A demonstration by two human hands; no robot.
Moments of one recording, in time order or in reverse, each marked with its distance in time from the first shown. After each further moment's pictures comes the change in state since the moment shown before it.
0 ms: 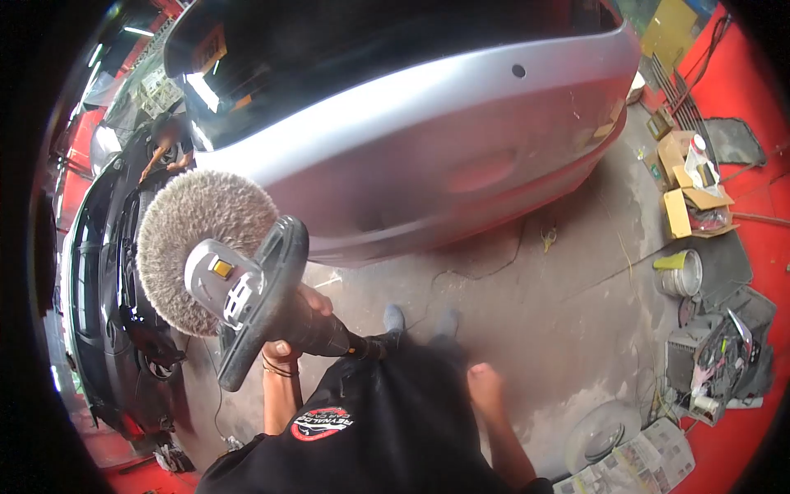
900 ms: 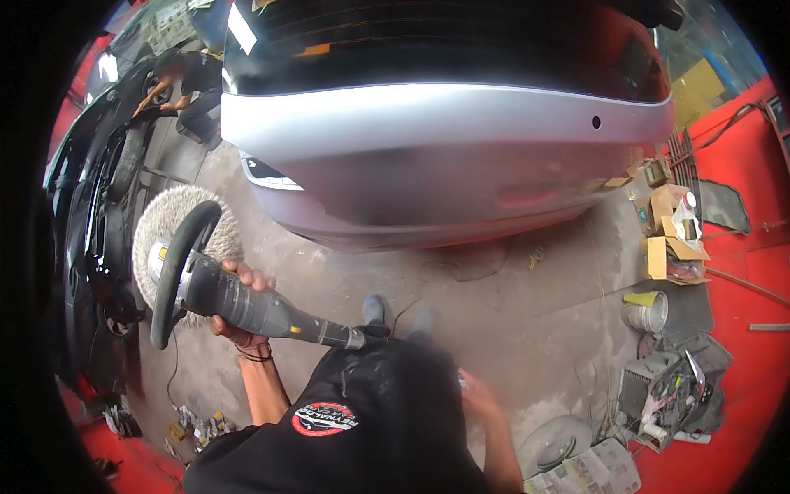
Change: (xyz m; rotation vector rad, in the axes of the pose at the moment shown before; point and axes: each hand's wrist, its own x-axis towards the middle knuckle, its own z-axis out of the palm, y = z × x) left_hand -0.034 0.022 -0.170 -0.424 0.171 0.288; right_hand -0.034 -0.113 -0.020 0.599 -0.482 0.370
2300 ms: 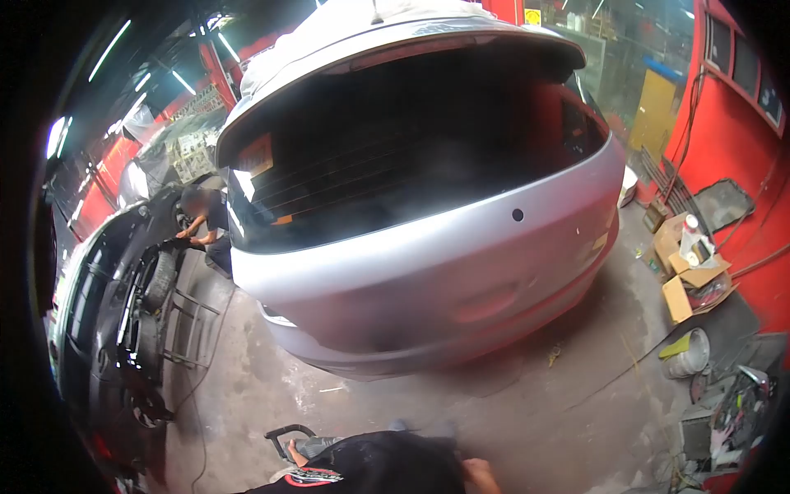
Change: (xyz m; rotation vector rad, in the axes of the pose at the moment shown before) left_hand -0.205 -0.115 -0.197 0.072 1.159 -0.474; right_hand 0.262 0.156 -0.118 -0.131 0.038 0.033
